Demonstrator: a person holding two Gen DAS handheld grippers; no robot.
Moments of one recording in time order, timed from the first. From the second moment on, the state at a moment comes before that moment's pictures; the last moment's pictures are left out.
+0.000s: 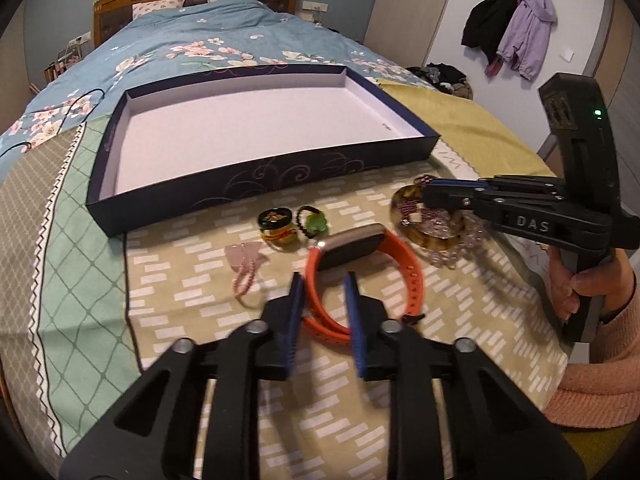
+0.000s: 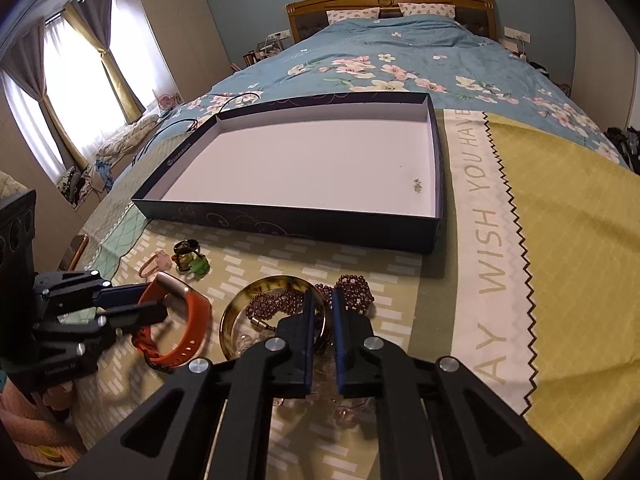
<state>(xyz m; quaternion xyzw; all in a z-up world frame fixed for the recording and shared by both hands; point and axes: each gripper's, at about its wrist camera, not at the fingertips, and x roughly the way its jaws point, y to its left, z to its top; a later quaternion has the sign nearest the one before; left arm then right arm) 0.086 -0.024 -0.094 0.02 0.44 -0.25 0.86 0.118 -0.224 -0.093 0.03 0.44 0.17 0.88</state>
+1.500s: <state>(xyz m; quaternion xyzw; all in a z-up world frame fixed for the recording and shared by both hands) 0.295 0.009 -0.040 -0.06 0.40 -0.15 0.90 0.291 -0.215 -0.056 0.09 0.40 0.14 0.90</state>
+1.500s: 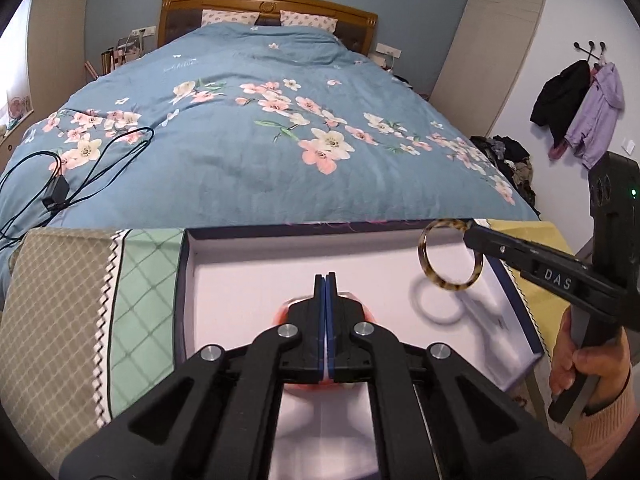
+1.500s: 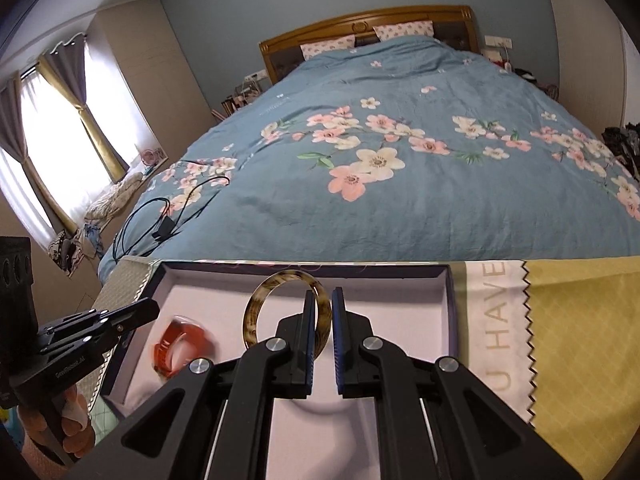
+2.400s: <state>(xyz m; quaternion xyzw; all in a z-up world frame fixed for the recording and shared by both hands) 0.335 -0.012 -0.084 0.09 0.47 -0.14 0.87 0.318 -0.211 -0.079 0.09 0.45 0.14 0.88</state>
